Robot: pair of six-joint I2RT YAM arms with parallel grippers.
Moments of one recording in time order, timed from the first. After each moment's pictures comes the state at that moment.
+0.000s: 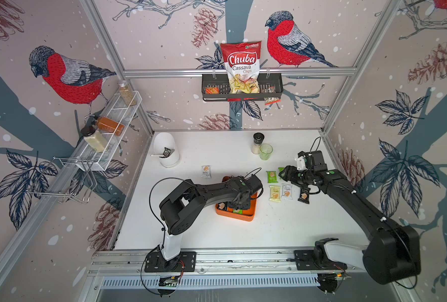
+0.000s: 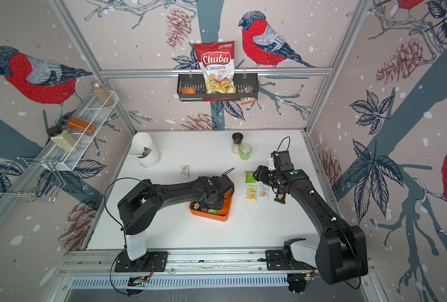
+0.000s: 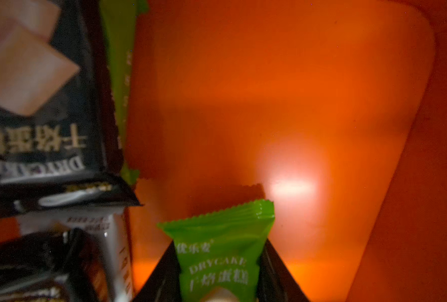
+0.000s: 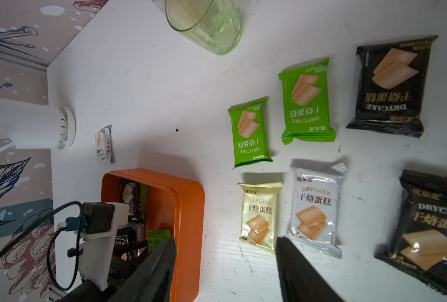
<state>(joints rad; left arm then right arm) -0.96 1.91 1.27 -0.78 -0.15 -0.84 0.25 1.24 0.91 -0.60 -0.30 0.50</state>
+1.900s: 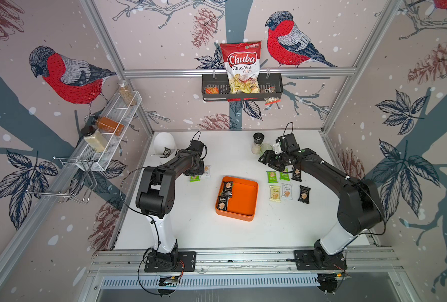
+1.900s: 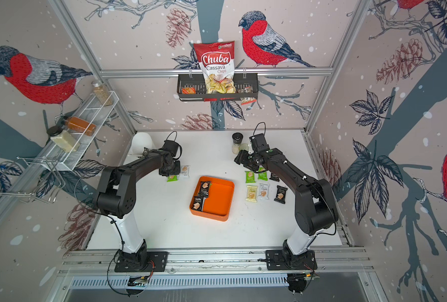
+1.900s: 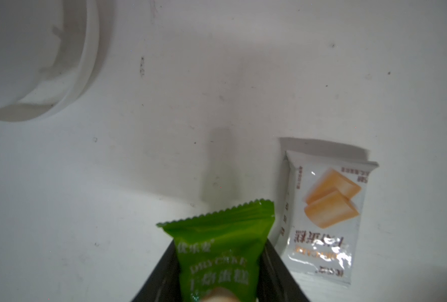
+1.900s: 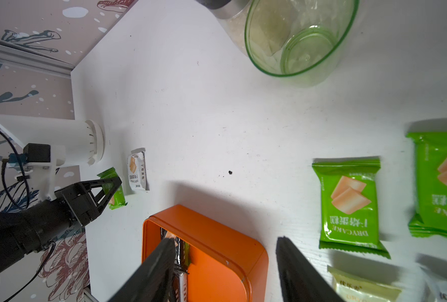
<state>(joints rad) -0.22 1.93 1.32 -0.66 -0.18 -0.33 0.40 1.67 1.26 -0.51 -0.31 0.63</state>
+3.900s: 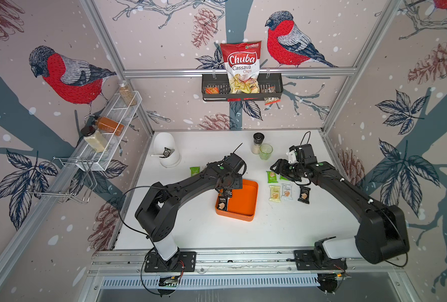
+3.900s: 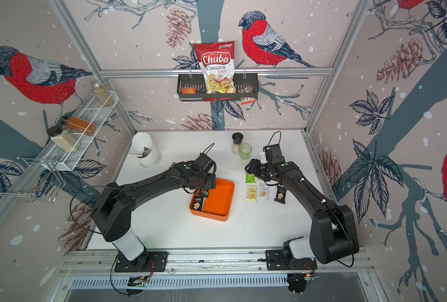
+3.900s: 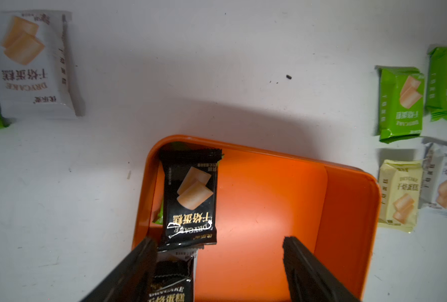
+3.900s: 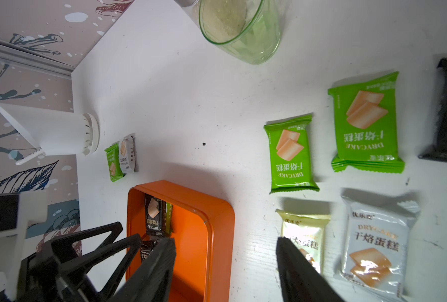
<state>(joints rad) -0.76 1.73 1.26 -0.72 -0.13 -0.71 0.31 1.39 1.00 -0.51 -0.33 0.58</state>
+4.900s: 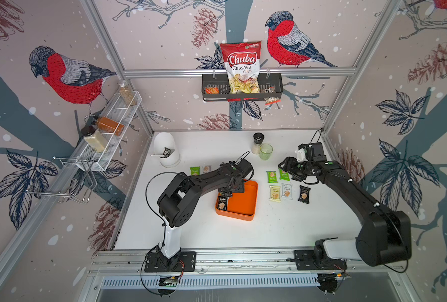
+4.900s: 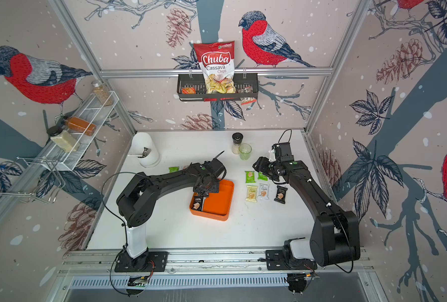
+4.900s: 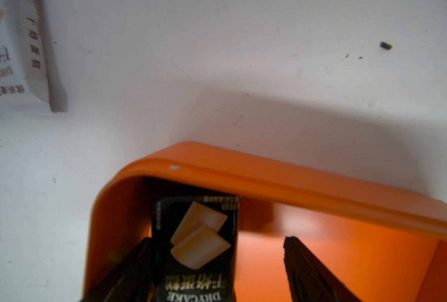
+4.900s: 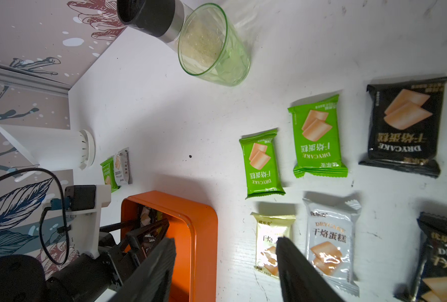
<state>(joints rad) -0.79 1.95 1.36 -0.78 -0.25 -0.72 0.21 1.37 1.03 -0.57 -0.35 0.52</state>
